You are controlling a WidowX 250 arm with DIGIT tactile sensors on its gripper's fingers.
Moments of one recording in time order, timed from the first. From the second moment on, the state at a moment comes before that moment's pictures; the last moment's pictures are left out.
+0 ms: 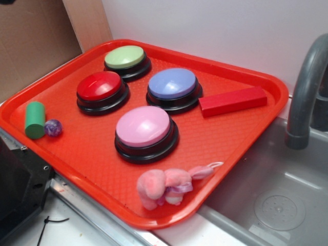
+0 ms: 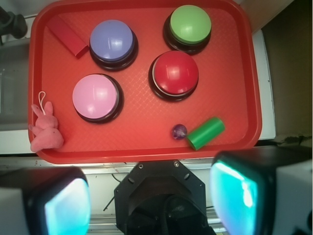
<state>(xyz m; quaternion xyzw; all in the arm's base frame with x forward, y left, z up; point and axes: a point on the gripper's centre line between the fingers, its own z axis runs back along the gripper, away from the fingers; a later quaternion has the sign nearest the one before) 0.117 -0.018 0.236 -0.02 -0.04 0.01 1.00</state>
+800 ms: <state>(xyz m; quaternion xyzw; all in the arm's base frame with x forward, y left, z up) 0.124 -0.004 0.214 0.02 -0.06 -0.04 1.00</state>
